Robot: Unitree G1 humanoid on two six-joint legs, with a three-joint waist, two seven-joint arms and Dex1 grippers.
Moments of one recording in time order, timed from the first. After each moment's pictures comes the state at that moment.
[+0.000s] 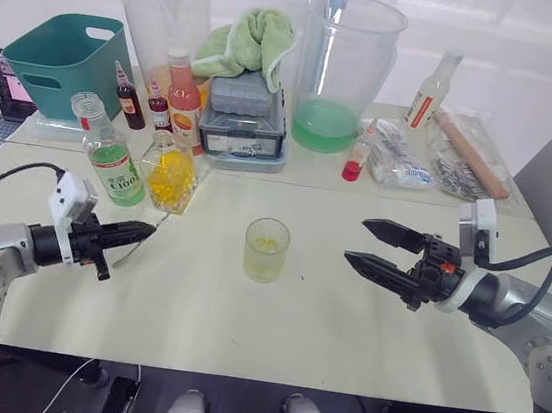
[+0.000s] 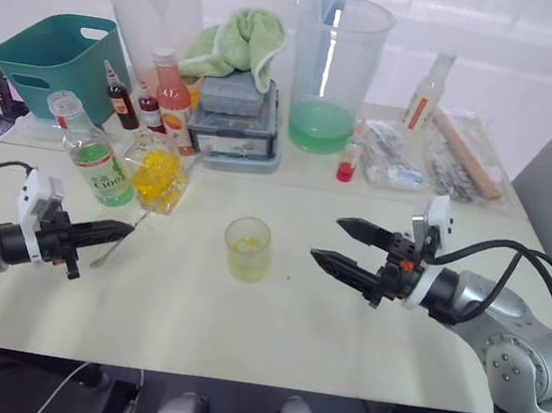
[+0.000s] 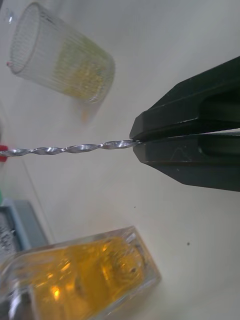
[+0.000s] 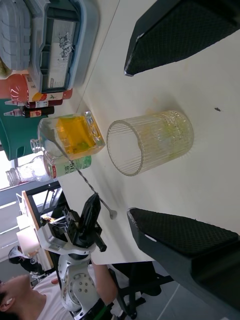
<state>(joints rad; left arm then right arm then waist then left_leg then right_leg) -0.16 0.87 0.27 0.05 -0.51 0.45 -1.16 -0.24 -0.73 -0.24 -0.44 0.98 0.76 0.80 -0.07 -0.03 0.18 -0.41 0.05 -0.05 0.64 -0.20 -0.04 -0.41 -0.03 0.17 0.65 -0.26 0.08</state>
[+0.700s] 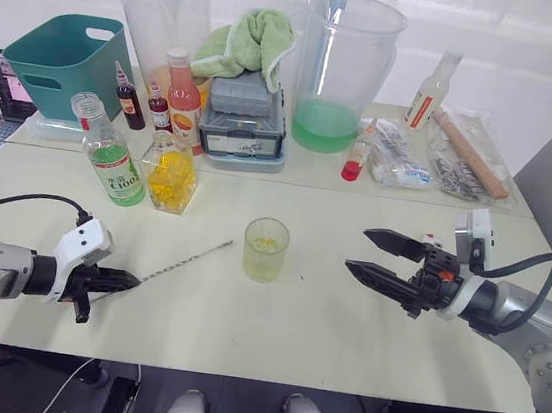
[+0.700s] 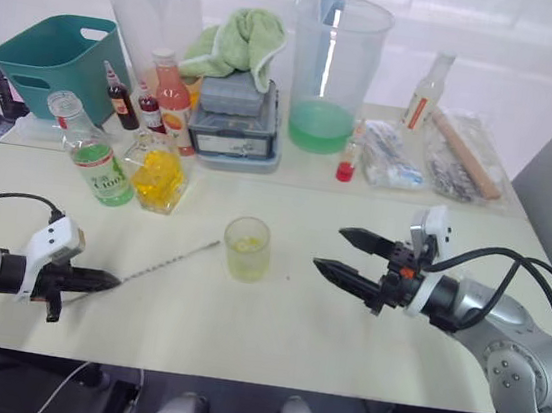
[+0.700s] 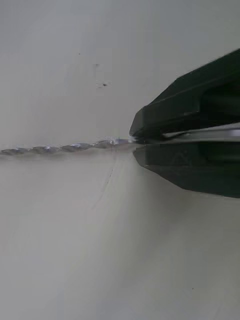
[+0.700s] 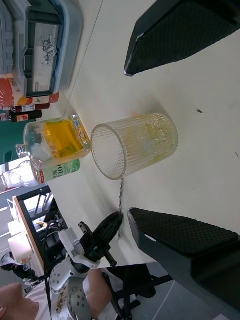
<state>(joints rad) -0.05 1.04 0.12 -0.03 -0.33 0.44 -1.18 -0.21 -0.74 -0.24 -0.44 0.96 0.76 0.81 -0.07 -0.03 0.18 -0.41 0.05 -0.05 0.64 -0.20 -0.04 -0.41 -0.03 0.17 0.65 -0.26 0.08</state>
